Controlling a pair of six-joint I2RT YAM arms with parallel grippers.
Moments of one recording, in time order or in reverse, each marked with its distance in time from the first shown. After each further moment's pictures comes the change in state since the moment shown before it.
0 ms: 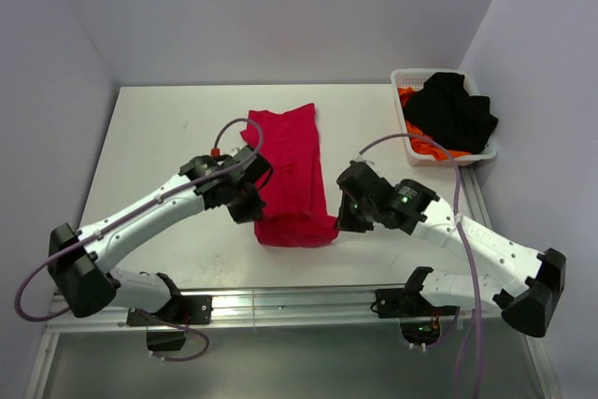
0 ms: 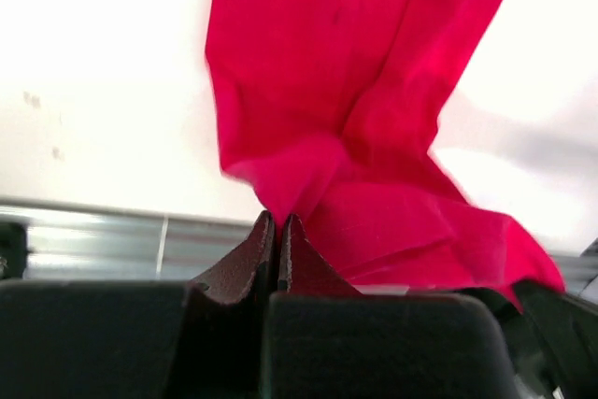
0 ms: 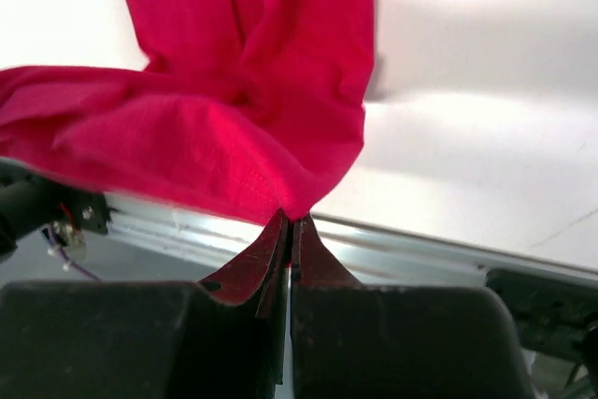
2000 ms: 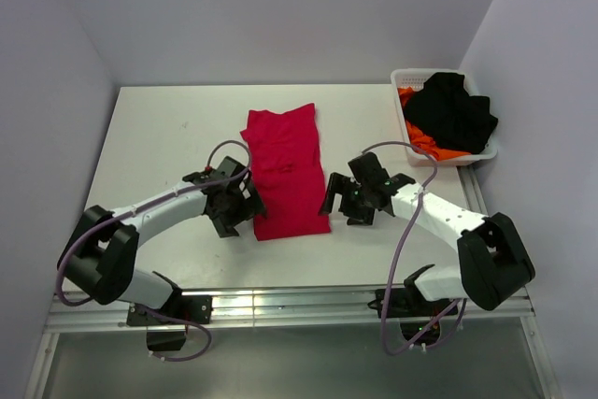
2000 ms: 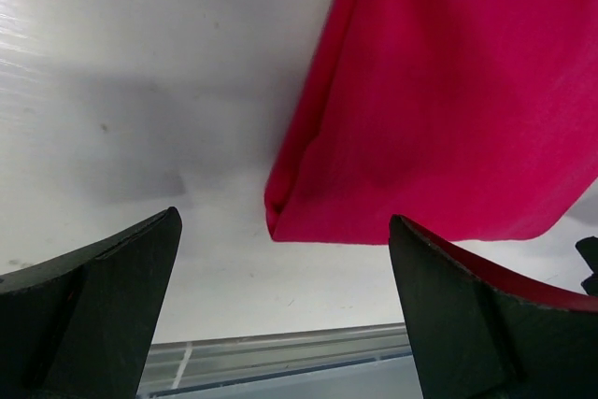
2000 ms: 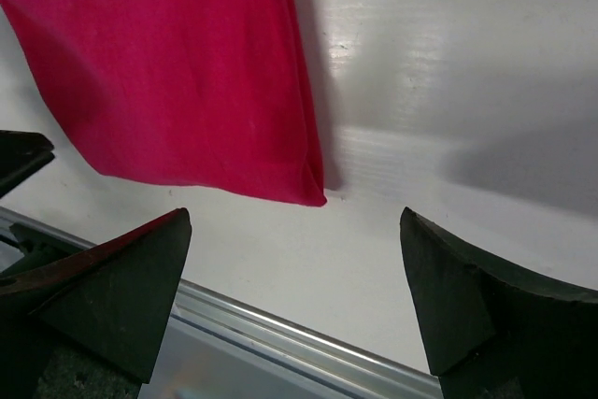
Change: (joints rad) left arm 0.296 0.095 -0.391 0.476 0.188 0.198; right arm -0.367 0.261 -0.247 0.485 -0.308 -0.174
